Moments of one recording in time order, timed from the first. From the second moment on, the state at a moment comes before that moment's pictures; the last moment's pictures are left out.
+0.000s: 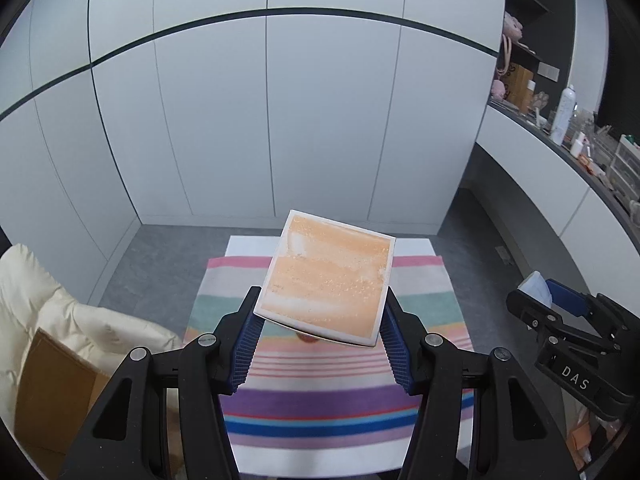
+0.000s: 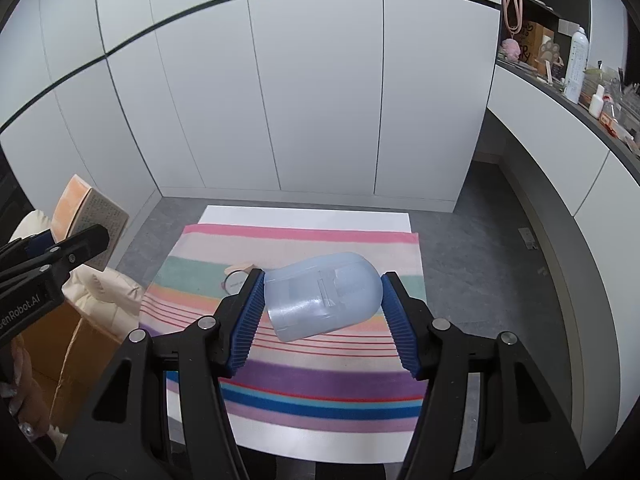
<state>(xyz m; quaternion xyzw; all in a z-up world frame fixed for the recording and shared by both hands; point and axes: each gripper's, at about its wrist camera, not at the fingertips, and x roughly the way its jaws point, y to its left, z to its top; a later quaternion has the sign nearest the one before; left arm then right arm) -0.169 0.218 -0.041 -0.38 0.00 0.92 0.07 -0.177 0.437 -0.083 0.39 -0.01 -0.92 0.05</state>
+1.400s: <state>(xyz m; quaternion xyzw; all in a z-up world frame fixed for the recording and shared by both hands) 0.038 0.177 -0.037 -0.41 0.04 0.90 0.12 0.054 0.455 -0.101 0.43 -0.04 -0.90 0.04</state>
